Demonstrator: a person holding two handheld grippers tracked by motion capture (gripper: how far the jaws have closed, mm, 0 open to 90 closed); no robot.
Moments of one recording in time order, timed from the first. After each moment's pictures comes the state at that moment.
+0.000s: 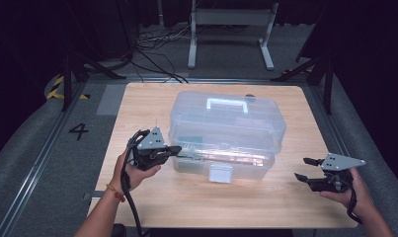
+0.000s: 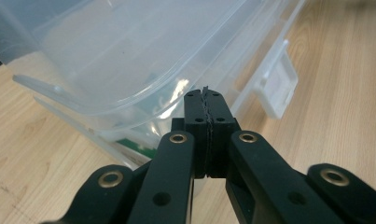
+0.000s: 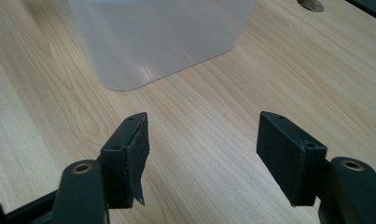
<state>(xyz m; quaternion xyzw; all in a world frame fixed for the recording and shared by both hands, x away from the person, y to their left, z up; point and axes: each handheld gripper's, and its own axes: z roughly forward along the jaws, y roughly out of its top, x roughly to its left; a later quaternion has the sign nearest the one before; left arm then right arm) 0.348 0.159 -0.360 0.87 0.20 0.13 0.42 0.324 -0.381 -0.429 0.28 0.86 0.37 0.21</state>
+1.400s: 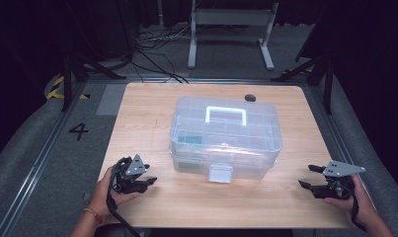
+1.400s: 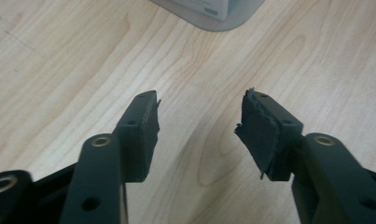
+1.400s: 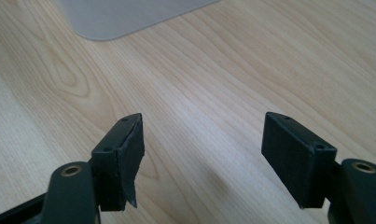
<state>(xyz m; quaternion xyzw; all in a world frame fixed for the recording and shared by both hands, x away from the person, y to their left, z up) 0.328 0.223 -0.452 0.90 0.27 0.15 0.31 0.316 -0.400 -0.459 0.31 0.86 0.35 0.20</state>
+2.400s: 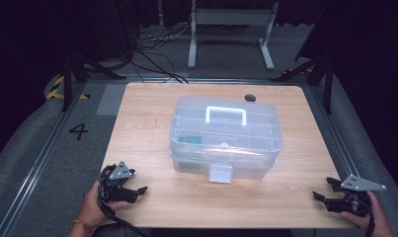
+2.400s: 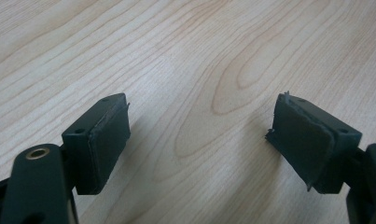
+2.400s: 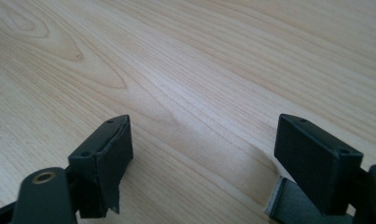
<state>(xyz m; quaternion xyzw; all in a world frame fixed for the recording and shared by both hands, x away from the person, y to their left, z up) 0.314 0.264 -0.480 0.87 0.33 0.11 0.34 0.281 -0.445 -0.487 0.41 0.81 0.36 0.20</state>
